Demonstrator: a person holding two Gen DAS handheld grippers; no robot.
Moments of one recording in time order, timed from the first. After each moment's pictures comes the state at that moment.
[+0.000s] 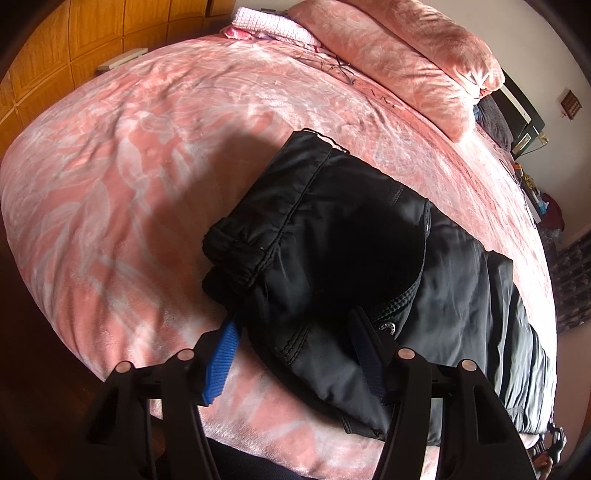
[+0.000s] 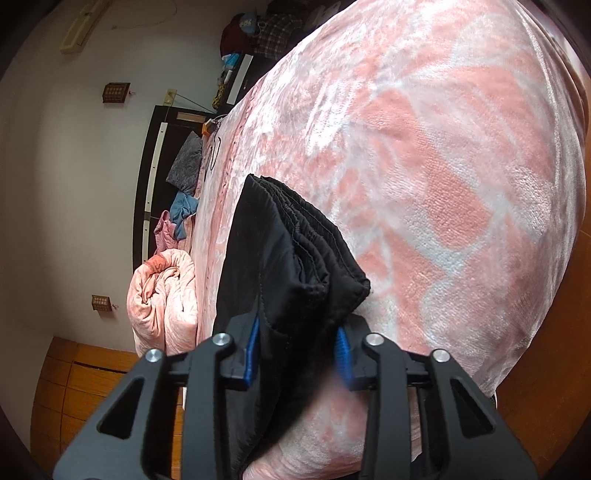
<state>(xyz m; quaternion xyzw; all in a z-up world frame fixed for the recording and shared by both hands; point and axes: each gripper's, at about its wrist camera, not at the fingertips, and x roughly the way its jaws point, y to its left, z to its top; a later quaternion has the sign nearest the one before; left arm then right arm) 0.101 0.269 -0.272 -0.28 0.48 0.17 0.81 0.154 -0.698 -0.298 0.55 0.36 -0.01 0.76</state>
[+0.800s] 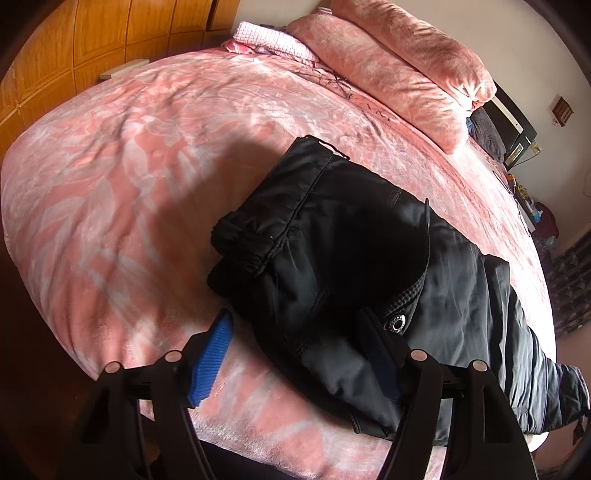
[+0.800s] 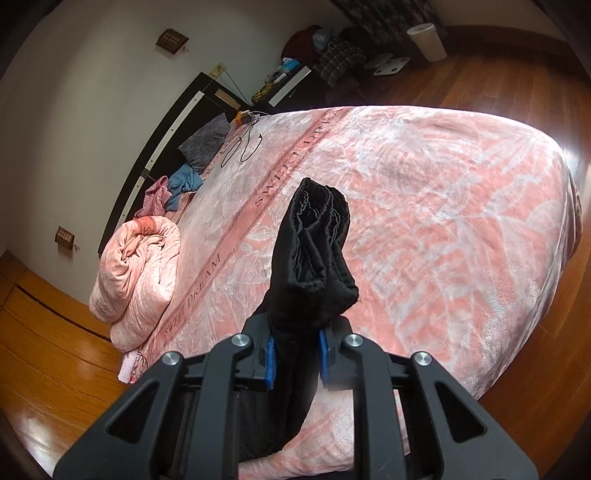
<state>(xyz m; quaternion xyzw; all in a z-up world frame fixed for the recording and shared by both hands) 0.085 0.265 -0.277 -0.28 0.44 0.17 0.83 0.177 -0.625 -0.157 0.37 0.37 -0.02 0.85</state>
